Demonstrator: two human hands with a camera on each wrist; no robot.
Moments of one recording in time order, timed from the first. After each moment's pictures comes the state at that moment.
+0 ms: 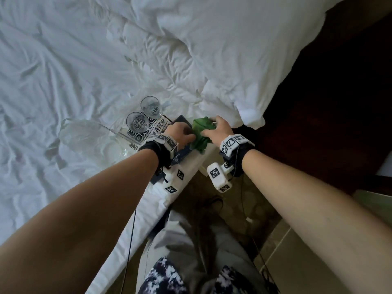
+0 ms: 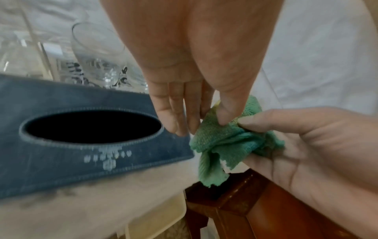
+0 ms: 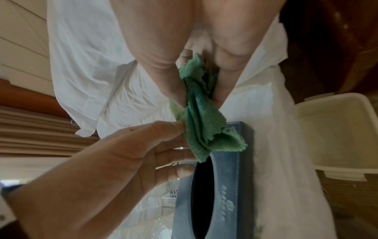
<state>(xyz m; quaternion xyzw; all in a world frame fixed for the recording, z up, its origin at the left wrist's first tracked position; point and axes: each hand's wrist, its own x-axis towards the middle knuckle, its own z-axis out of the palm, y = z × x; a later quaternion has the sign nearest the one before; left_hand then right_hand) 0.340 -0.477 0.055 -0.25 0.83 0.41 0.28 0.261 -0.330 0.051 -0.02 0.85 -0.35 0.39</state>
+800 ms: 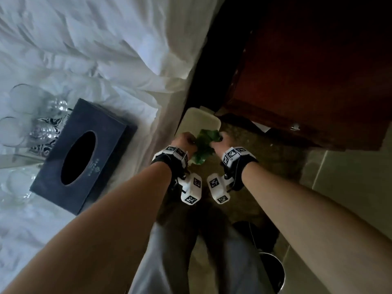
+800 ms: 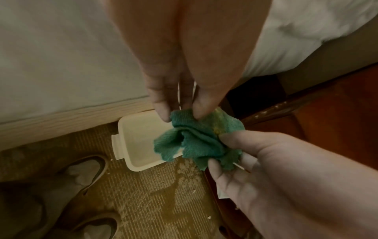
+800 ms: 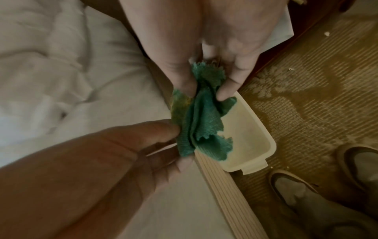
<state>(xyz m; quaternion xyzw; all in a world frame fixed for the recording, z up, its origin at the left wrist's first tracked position) 0.318 -0.266 -0.152 -0.23 0.82 0.34 0.40 0.302 -0.116 -0.195 0.25 0.78 -0.39 0.43</state>
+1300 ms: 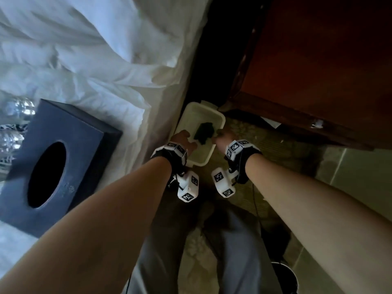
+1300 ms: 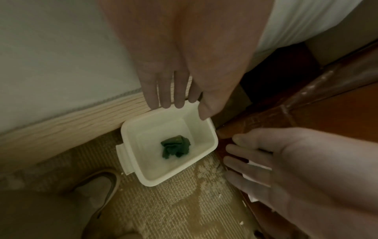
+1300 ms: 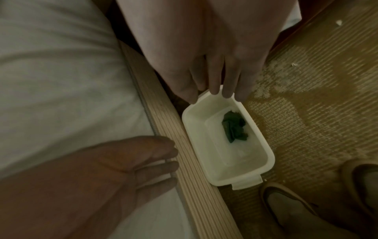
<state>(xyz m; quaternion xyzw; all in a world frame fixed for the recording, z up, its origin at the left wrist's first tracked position) 0.303 -0.278 -0.263 -0.22 0.81 0.29 0.46 0.279 -0.108 -0.319 0.21 0.78 -0.35 0.47</state>
